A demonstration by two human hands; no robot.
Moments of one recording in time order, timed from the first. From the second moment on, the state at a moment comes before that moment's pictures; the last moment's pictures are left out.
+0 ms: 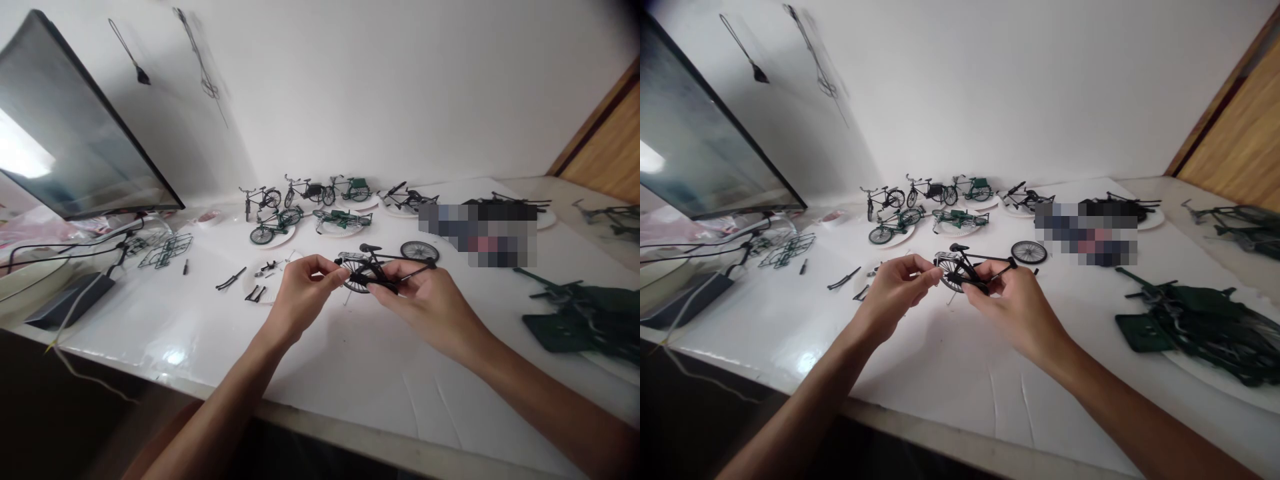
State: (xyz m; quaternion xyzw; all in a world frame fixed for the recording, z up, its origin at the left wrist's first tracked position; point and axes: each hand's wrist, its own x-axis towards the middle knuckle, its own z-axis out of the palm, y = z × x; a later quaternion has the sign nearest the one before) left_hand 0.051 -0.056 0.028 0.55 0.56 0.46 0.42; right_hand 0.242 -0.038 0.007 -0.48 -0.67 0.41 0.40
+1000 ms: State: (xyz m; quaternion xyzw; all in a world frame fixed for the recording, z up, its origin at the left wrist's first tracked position) left_hand 0.002 -0.045 0.054 0.94 0.16 0.15 -0.25; right_hand 0.249 -0.032 -0.008 -0.40 -0.51 0.70 0.29
